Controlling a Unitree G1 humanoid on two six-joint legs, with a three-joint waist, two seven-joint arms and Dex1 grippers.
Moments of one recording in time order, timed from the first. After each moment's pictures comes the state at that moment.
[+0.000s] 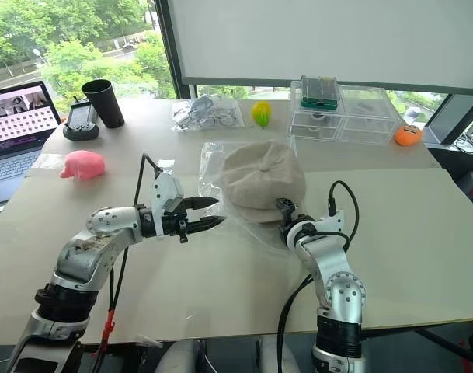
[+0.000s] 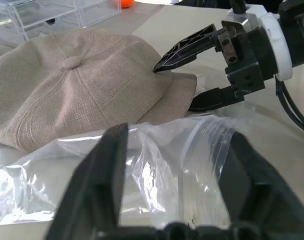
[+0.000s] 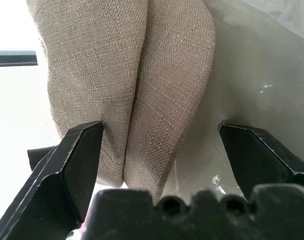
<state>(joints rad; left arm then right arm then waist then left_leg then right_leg) -0.45 0.51 -0.11 -0.20 -0.35 0.51 -0.91 -0.28 0.00 -0.22 -0.24 1.58 0.47 -0.88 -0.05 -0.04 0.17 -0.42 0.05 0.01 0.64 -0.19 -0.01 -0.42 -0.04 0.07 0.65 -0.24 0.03</state>
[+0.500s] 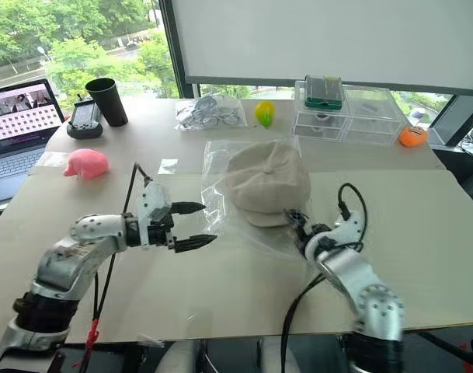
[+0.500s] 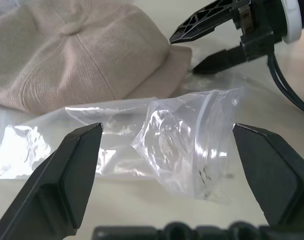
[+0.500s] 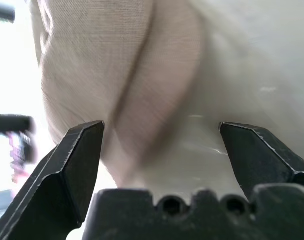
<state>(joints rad) -0.33 0.67 -0.02 -0.28 -0.47 0.60 -0.99 -0.09 -0.43 -0.25 -0.38 1.75 0.71 -0.80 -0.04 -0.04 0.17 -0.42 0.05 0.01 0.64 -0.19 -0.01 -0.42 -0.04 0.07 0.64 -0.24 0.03</state>
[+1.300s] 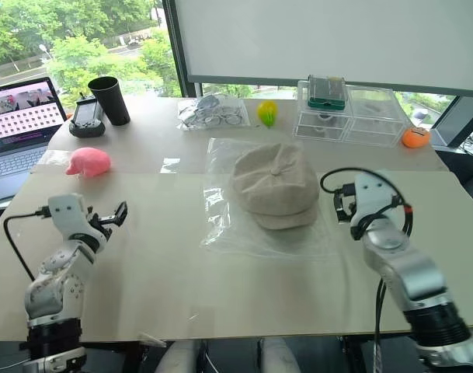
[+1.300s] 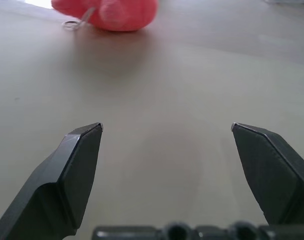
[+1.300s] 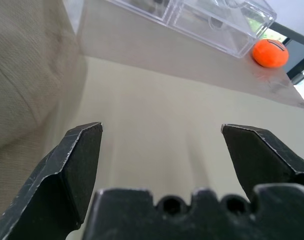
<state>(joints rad) -0.19 0.28 0.42 -0.11 -0.29 0.51 -0.05 -0.30 -0.73 0.08 -0.12 0.42 0.54 -0.28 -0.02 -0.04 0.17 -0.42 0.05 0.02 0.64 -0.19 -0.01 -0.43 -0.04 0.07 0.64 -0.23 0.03</state>
